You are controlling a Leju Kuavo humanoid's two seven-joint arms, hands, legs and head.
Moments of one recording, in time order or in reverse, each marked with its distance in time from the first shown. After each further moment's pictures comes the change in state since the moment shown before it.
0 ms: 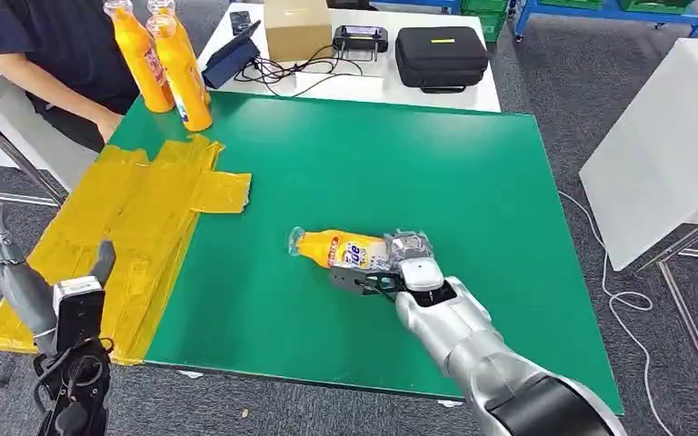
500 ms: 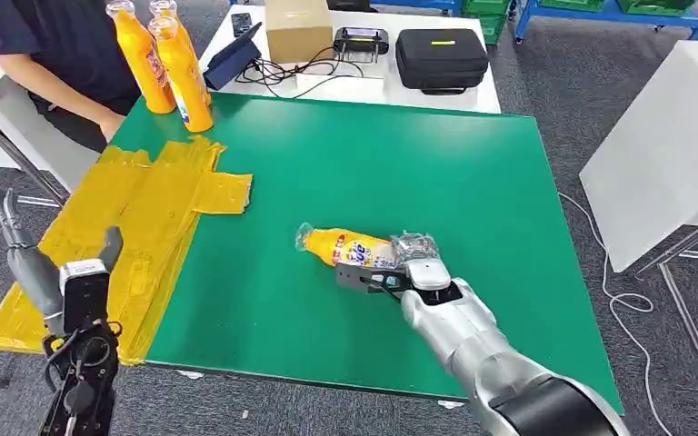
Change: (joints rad) left arm -0.090 0.006 -0.026 0.102 0.076 -0.029 -0.003; right arm 0.009 -0.013 -0.089 0.015 -0.010 -0.025 -0.031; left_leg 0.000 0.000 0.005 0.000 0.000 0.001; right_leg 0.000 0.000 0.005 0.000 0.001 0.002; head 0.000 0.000
